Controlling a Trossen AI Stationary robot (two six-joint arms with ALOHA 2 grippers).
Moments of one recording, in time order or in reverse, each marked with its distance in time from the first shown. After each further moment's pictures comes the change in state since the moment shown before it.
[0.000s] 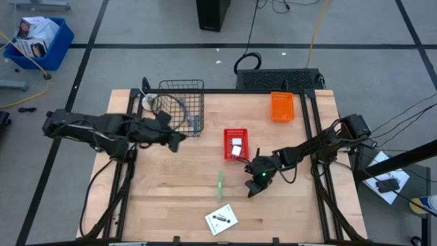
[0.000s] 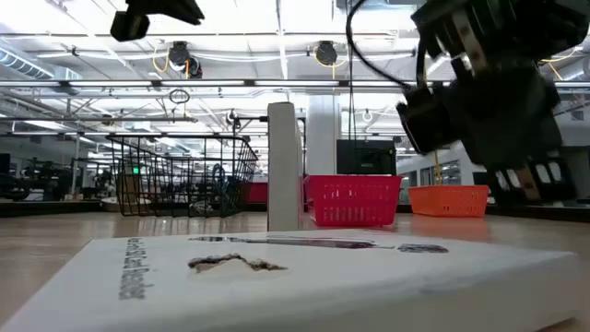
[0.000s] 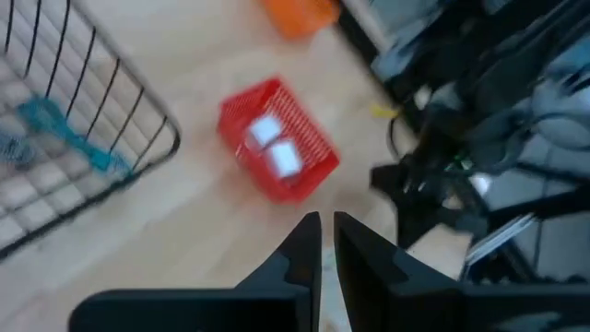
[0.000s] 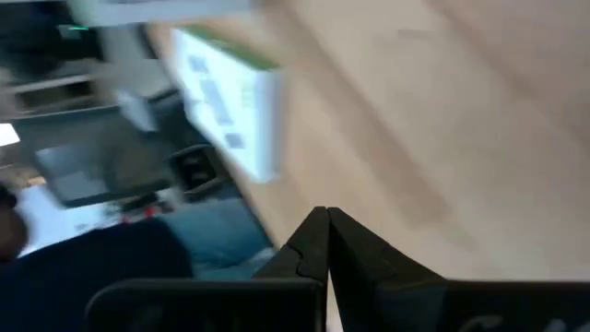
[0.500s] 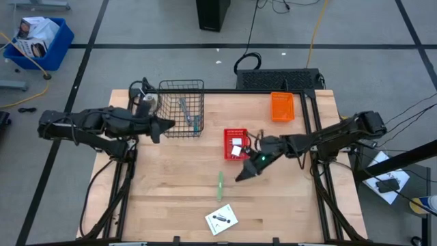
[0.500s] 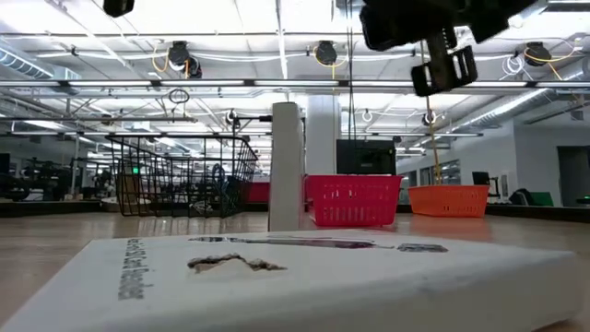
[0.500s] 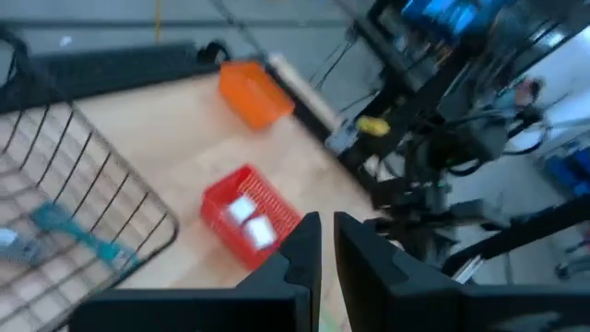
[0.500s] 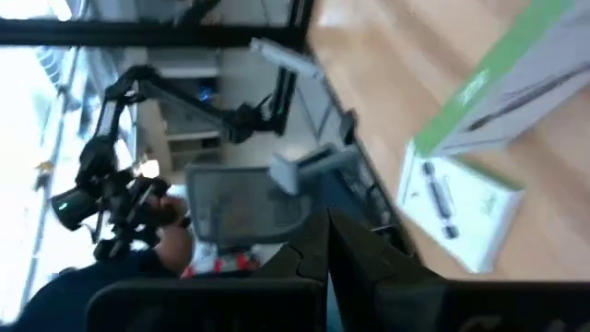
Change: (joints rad) left arm 0.001 -0.175 -0.003 0.078 -0.109 0.167; right arm -0.093 -0.211 0.147 -0.003 0.095 0.054
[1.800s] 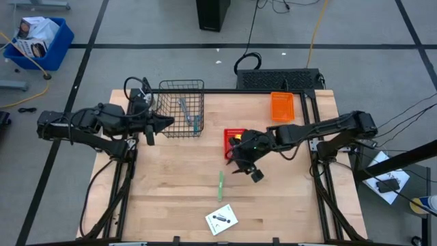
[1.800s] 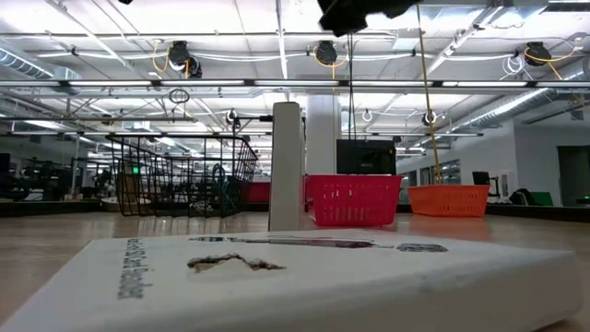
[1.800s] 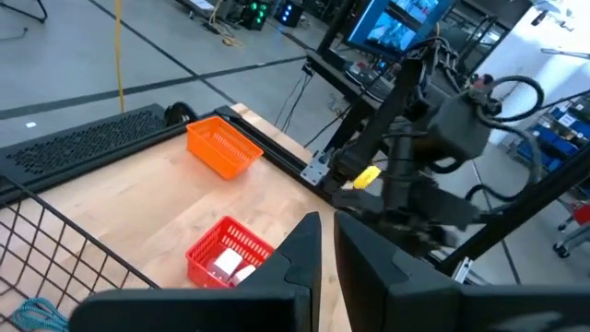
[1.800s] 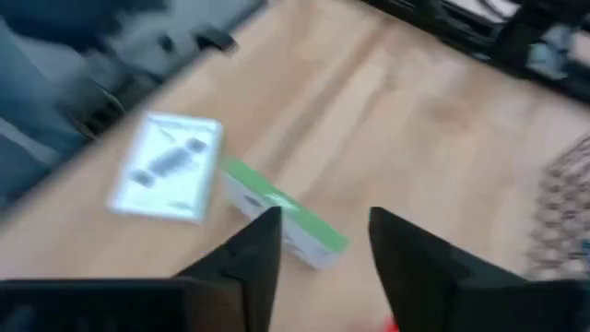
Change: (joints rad) left arm 0.005 -0.051 0.001 0.114 0.028 0.235; right arm -0.042 0.106 0.443 -0.694 0.171 -1.811
